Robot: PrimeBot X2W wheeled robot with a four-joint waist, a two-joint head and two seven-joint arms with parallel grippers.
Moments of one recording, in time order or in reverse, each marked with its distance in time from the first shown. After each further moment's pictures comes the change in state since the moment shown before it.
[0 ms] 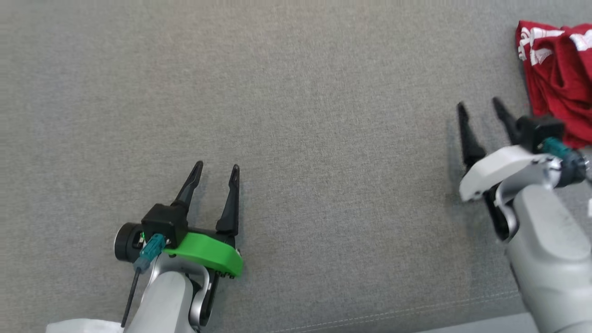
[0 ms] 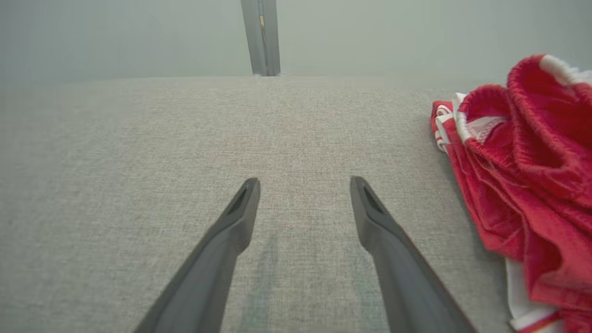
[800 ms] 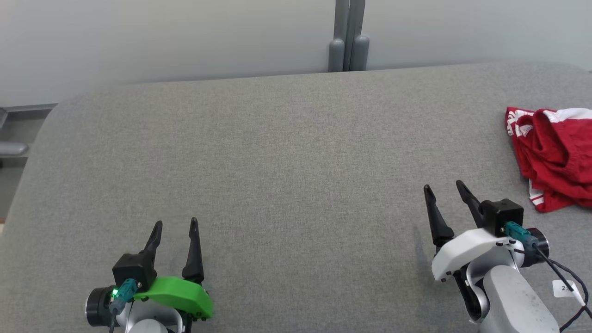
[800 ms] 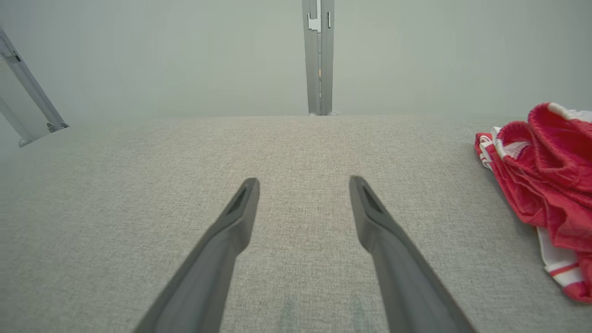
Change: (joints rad) left arm 0.148 0.001 0.143 0.071 0.006 0.040 0.000; right arm 0.311 0.128 -0.022 -0.160 -0.057 0.000 0.000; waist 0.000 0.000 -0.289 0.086
